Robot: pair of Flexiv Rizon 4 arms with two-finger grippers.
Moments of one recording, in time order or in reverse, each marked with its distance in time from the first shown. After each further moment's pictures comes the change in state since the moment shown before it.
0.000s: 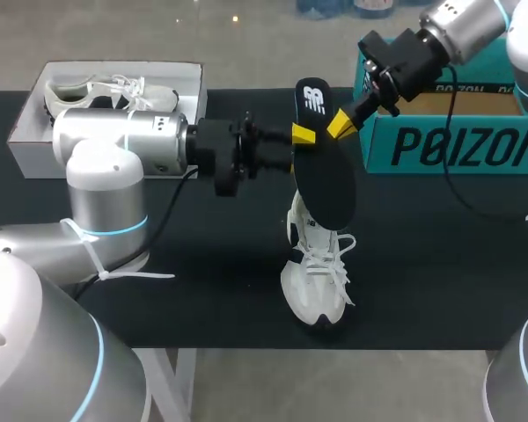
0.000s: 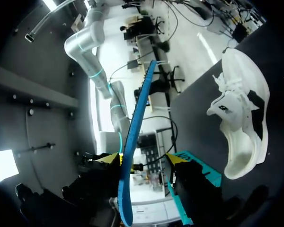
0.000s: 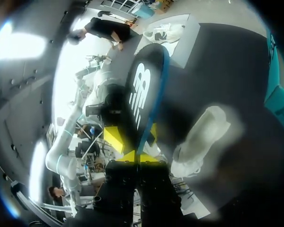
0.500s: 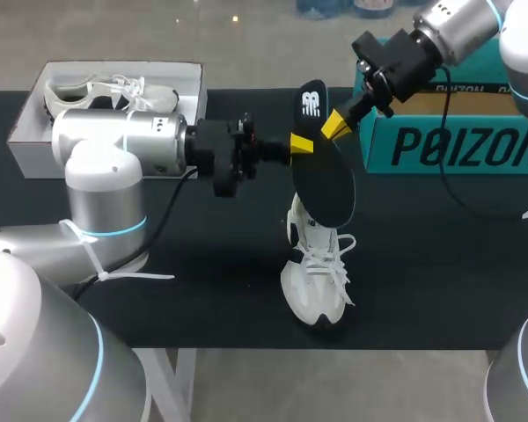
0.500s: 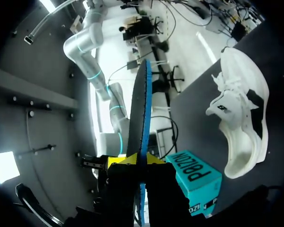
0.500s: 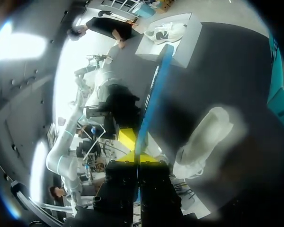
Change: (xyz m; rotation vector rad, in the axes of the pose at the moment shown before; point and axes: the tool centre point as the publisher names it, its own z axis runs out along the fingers) left arm 0.000 -0.001 -0.002 0.002 -0.003 0.012; right arm 0.004 0.003 0.007 0.004 0.010 0.002
